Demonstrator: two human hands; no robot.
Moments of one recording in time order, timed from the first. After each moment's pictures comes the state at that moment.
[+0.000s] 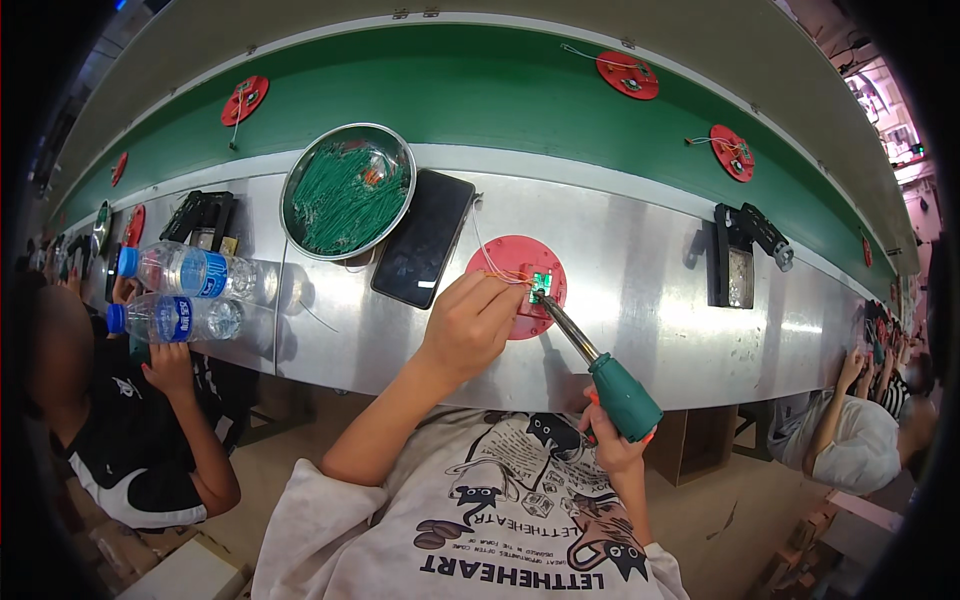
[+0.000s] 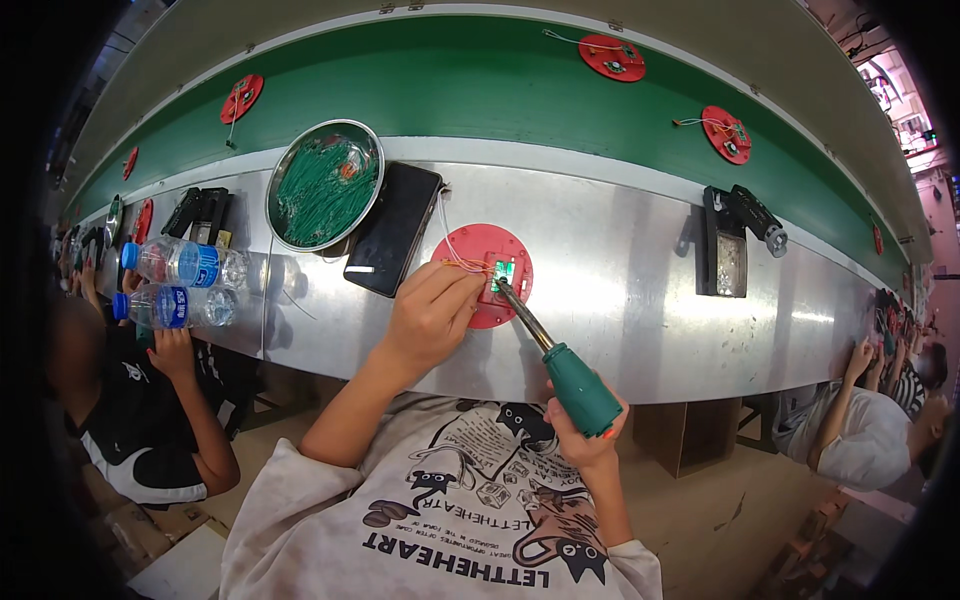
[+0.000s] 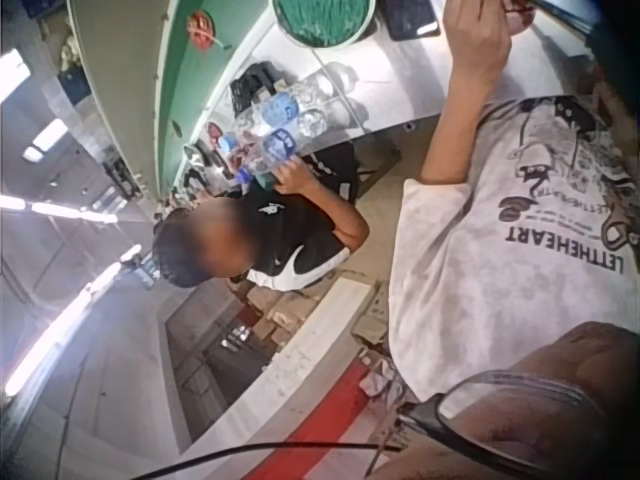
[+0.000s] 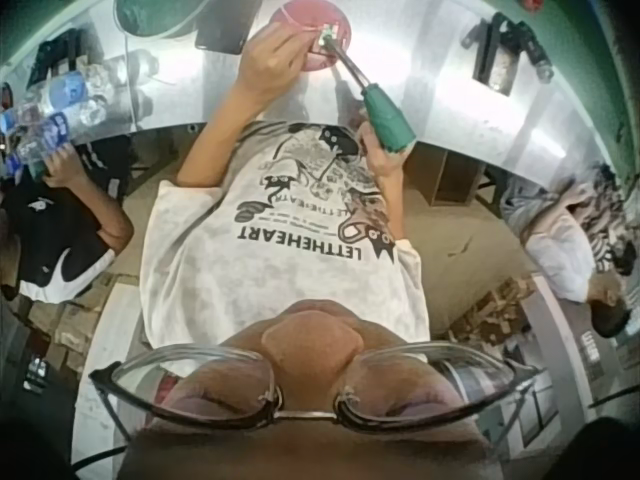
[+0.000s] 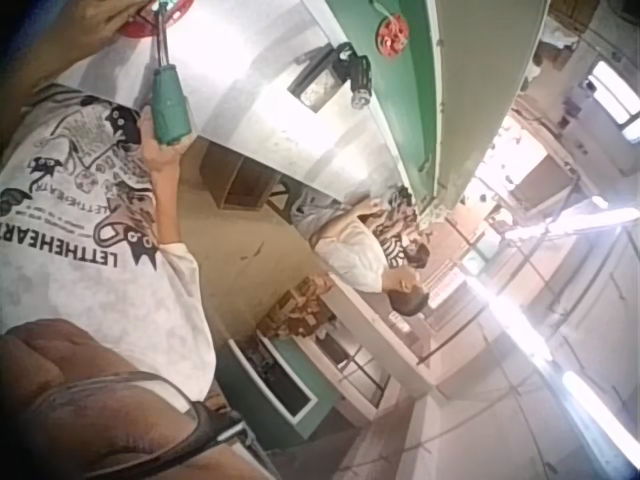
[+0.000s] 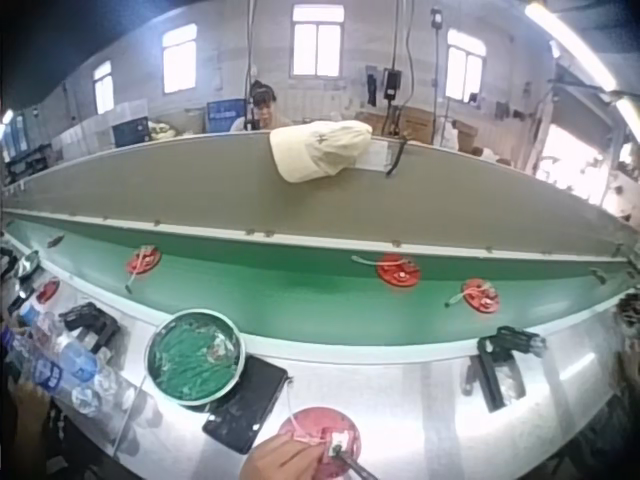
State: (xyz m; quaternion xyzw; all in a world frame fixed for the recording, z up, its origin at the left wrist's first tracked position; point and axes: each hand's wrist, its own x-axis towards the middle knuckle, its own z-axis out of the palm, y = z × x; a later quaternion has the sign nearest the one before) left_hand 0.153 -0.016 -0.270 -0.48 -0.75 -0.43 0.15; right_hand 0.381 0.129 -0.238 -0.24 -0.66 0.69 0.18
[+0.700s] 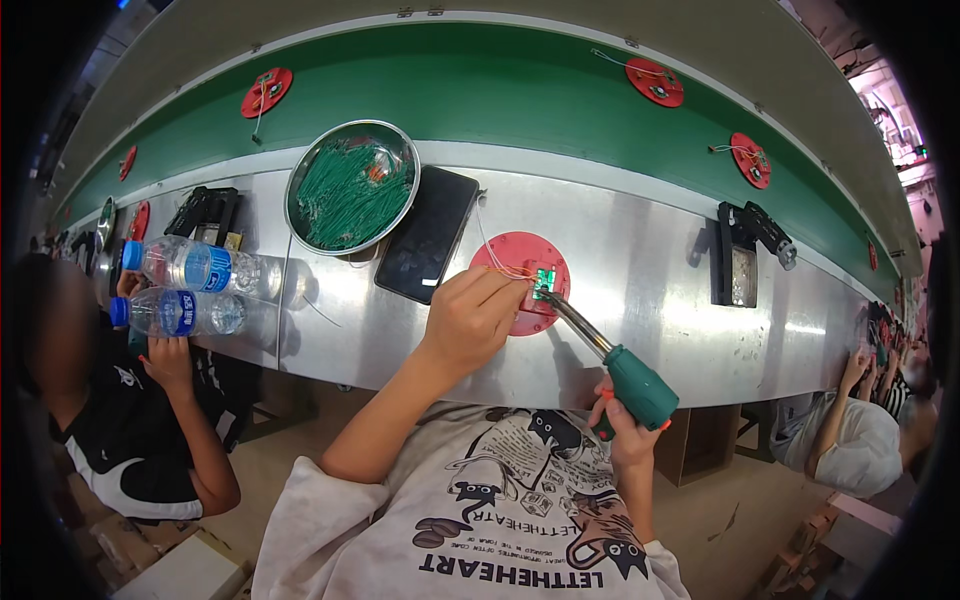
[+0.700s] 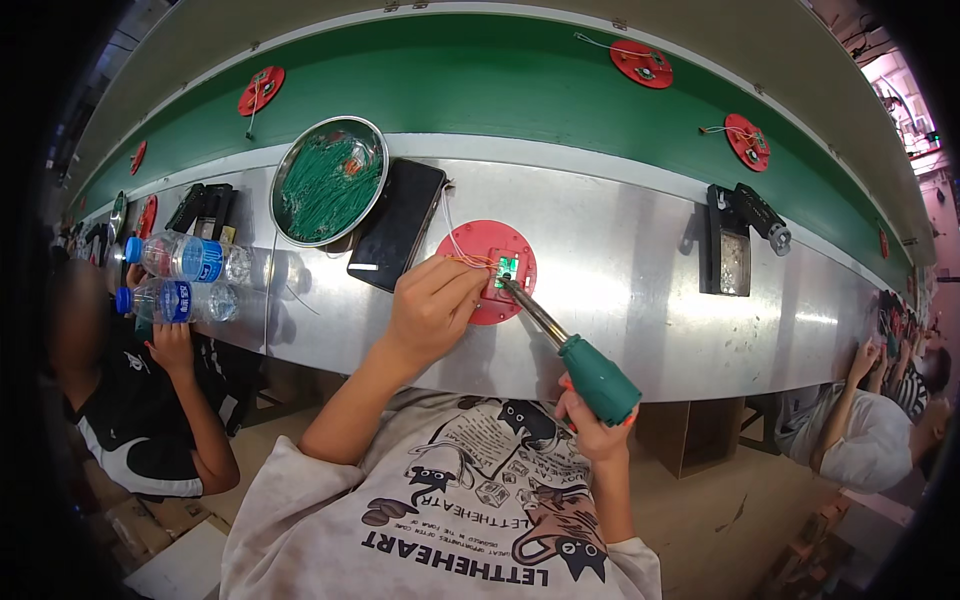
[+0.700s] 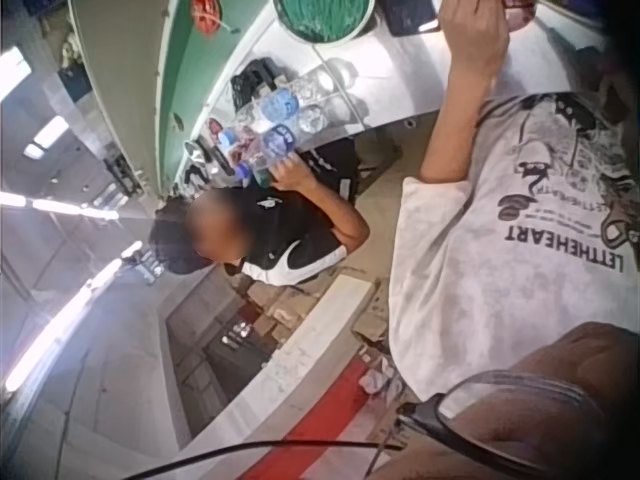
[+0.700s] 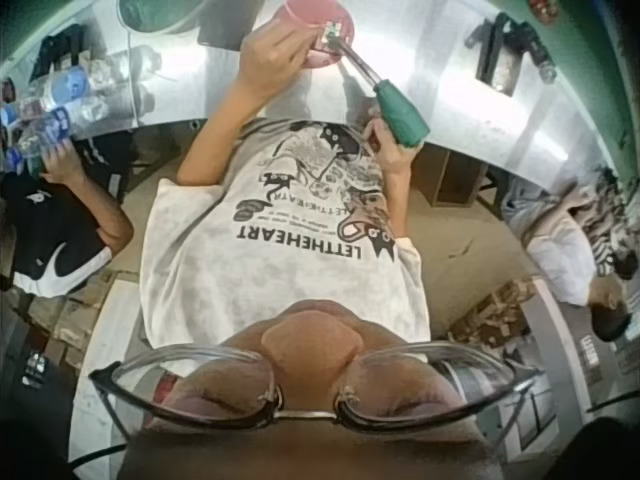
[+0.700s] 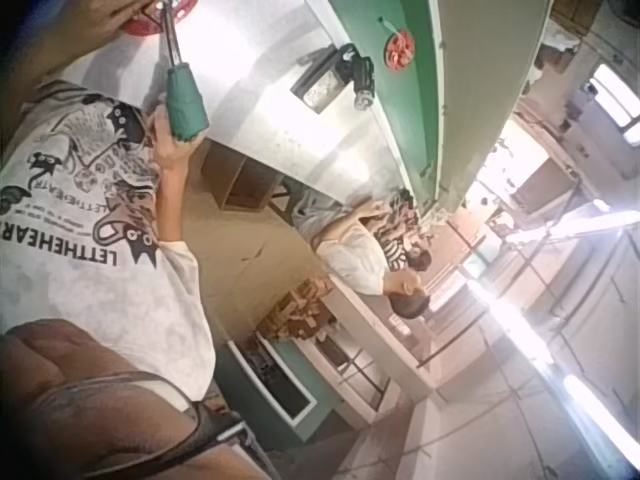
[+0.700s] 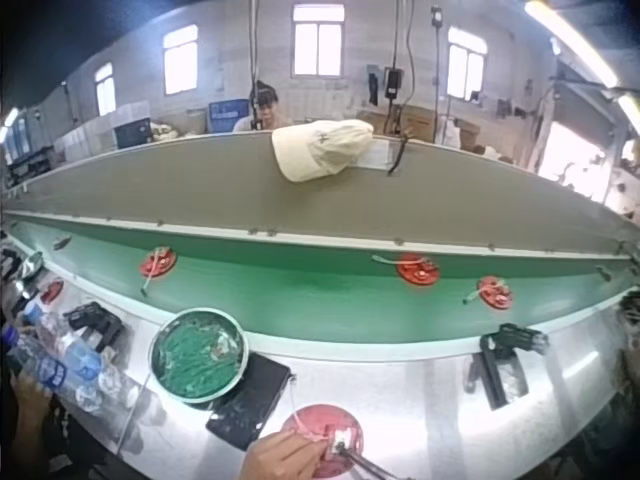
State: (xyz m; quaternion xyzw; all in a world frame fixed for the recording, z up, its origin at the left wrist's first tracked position) left_hand 0.143 -0.025 -0.272 -0.46 -0.75 -0.45 0.13; right_hand 0.374 0.134 -0.239 -0.23 -0.65 0.70 0.17
